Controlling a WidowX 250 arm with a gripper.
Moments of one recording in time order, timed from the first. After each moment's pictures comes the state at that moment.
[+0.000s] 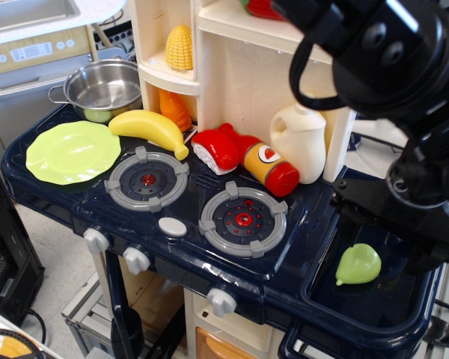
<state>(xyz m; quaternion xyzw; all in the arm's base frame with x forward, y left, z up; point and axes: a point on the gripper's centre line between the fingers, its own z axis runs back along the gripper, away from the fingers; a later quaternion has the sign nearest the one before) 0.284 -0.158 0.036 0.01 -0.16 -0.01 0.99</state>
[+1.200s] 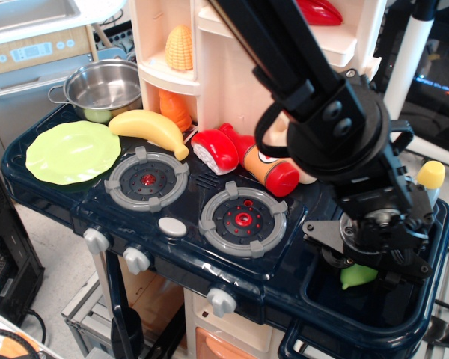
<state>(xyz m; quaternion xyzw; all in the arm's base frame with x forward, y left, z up) 0.285 -0.142 -0.006 0.00 -0.17 0.03 0.98</state>
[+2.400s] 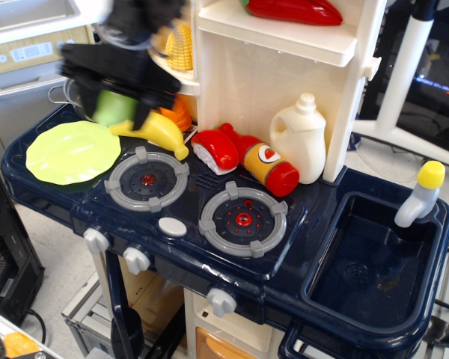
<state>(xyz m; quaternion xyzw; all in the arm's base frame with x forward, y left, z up) 0.265 0.105 0.092 0.17 -0.13 0.19 0.96</state>
